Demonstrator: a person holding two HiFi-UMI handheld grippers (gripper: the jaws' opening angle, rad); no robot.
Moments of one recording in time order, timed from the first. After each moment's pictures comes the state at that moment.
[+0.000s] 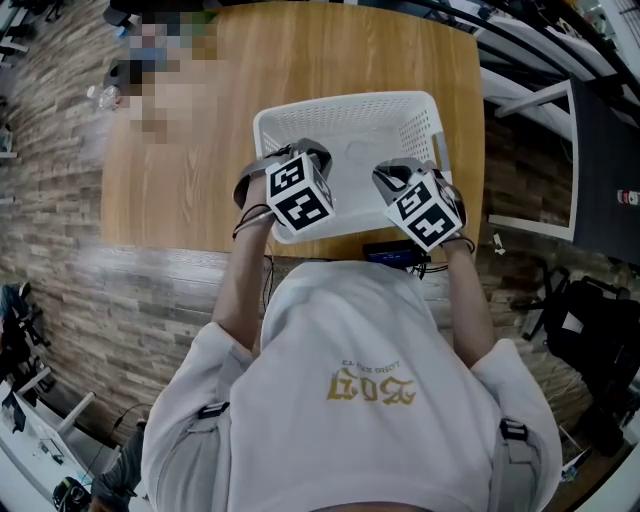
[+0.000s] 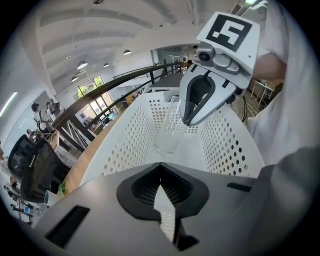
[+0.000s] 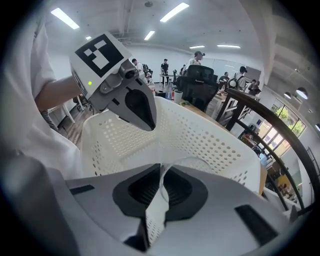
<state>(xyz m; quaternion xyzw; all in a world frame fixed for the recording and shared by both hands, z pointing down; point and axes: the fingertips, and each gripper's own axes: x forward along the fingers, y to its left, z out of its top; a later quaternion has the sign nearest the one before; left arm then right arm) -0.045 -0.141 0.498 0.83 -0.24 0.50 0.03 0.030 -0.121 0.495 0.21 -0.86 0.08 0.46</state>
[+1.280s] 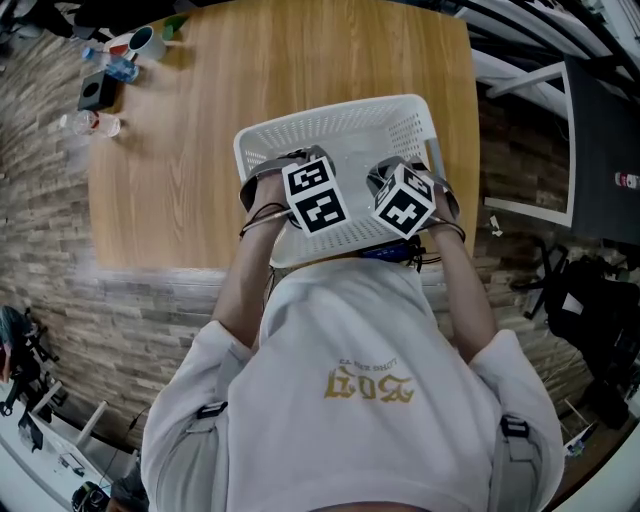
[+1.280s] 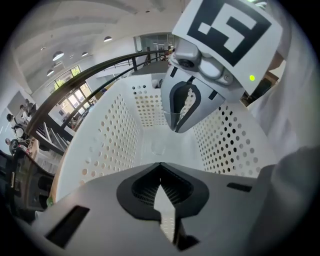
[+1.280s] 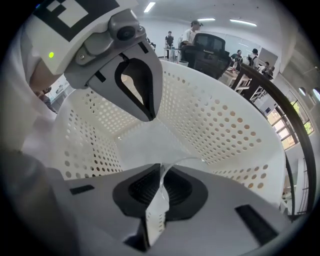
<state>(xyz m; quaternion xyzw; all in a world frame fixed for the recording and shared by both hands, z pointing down) -0.012 -0.149 0.533 0.82 -0.13 0.56 0.04 0.047 -0.136 0.553 0.16 -0.79 0.11 0.58</state>
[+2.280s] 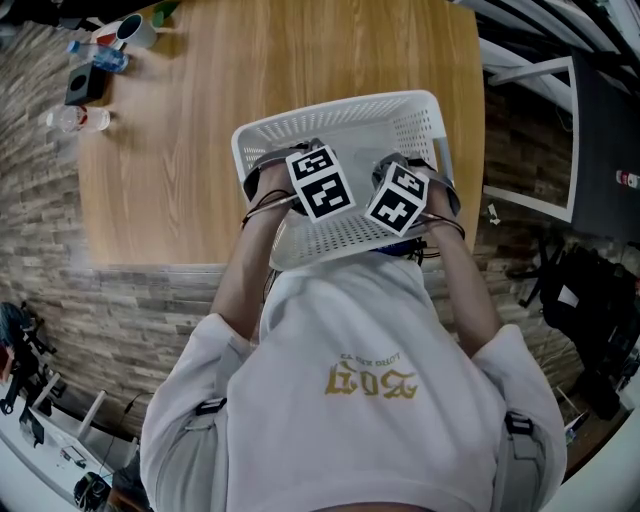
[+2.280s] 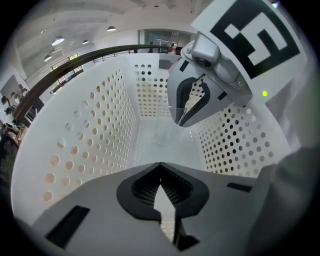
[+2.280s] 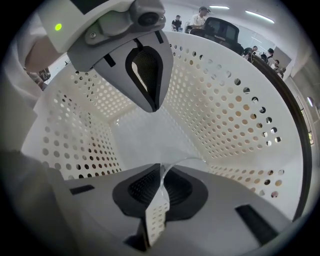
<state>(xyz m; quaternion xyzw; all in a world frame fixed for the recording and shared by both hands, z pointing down) -0.014 -0.153 0.572 0.81 -0.11 0.56 0.10 0.058 -0.135 0.587 0.13 -0.74 0.09 0.65</state>
